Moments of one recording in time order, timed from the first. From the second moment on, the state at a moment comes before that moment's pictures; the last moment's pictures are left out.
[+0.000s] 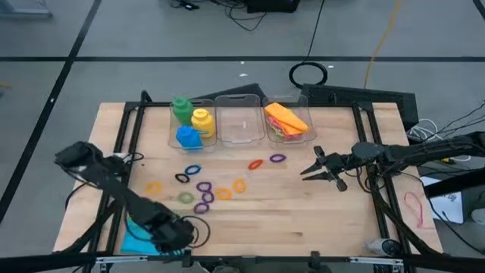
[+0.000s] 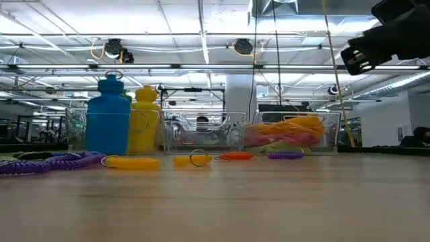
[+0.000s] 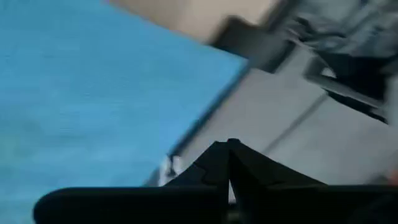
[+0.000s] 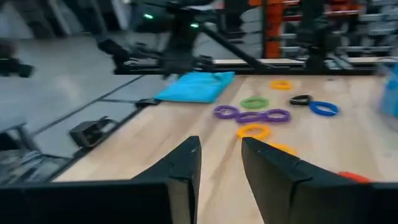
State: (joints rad) left arm -0.79 1.78 1.14 -0.51 0.47 -1.35; right arm 0.09 0.74 0.36 0.31 -0.30 0.09
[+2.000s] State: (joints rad) left arm -0.29 1.73 1.13 0.43 -0.16 0.13; right arm 0.09 1.14 0.45 0.41 -0.17 0.14
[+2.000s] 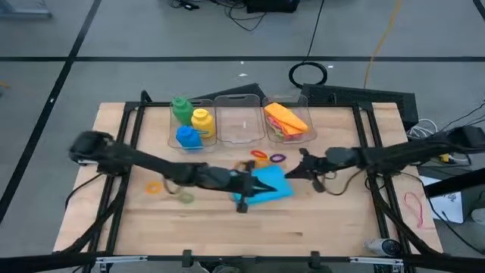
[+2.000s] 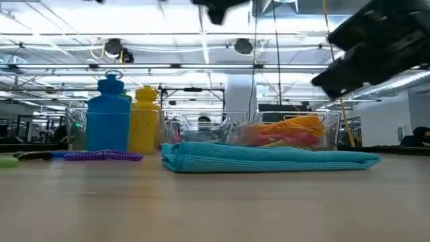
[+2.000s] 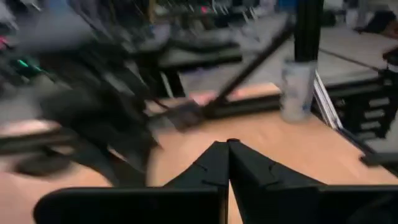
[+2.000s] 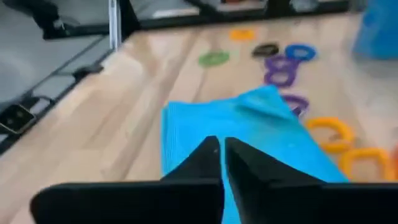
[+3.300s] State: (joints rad) left arm -0.24 1.35 0.49 0.86 -0.43 -0.07; right arm 0.31 1.25 0.70 -0.39 -0.12 -0.15
